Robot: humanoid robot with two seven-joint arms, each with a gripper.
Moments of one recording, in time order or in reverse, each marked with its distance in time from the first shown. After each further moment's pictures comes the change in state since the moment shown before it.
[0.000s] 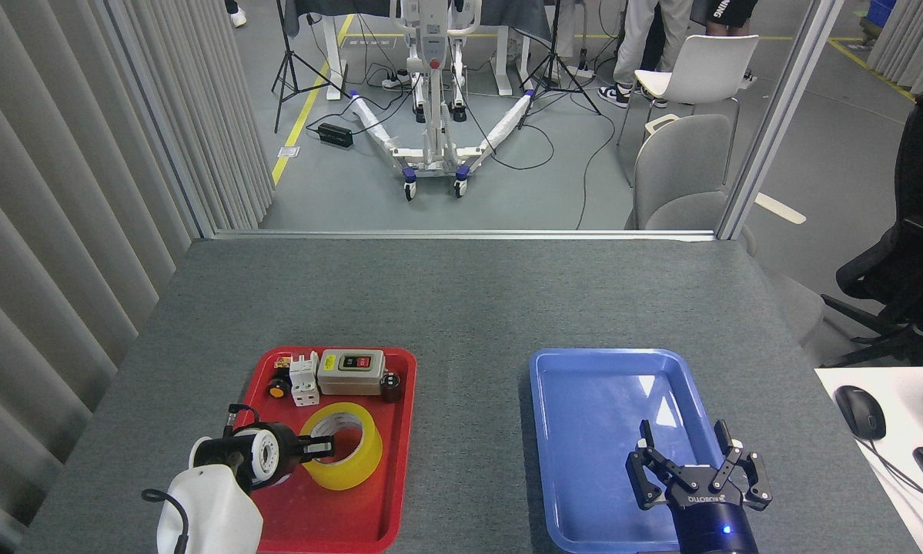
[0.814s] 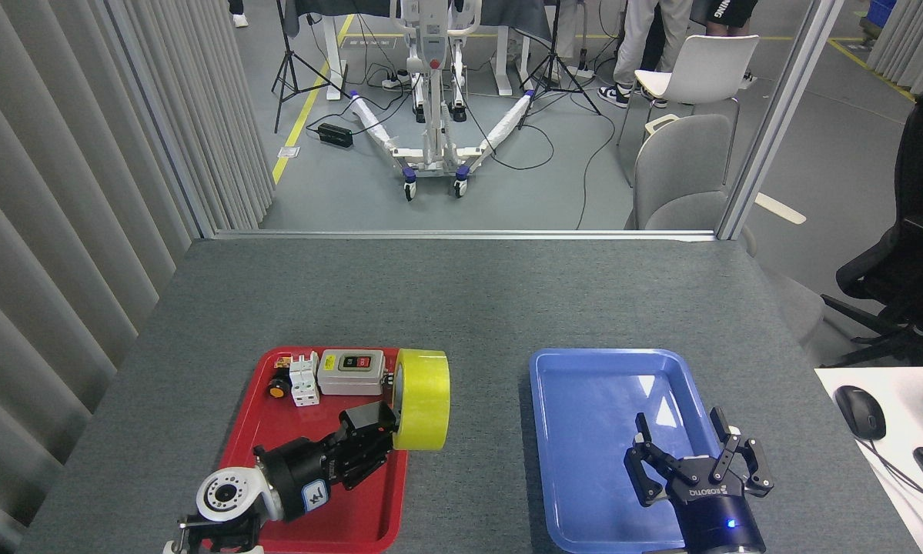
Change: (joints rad) left arm 0.191 -0.084 0.010 -0.264 1.158 0.150 -0.082; right arm -0.004 -0.075 0.046 -0.048 -0.019 -0.041 -0.027
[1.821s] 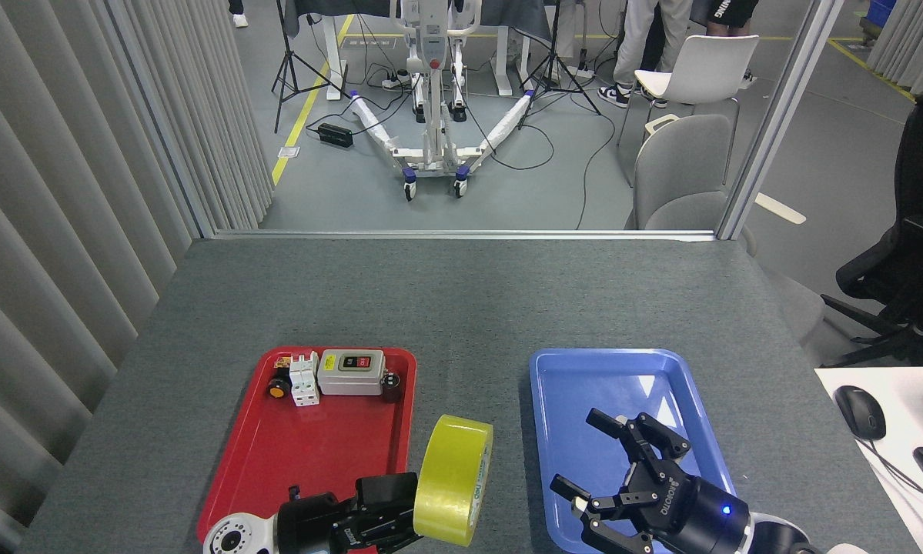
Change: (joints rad) left arm 0.115 0.006 -0.070 -0.047 0.252 -0.082 -0.272; right arm -0.282 -0.503 0.567 -0.120 -0.578 -0.533 -0.109
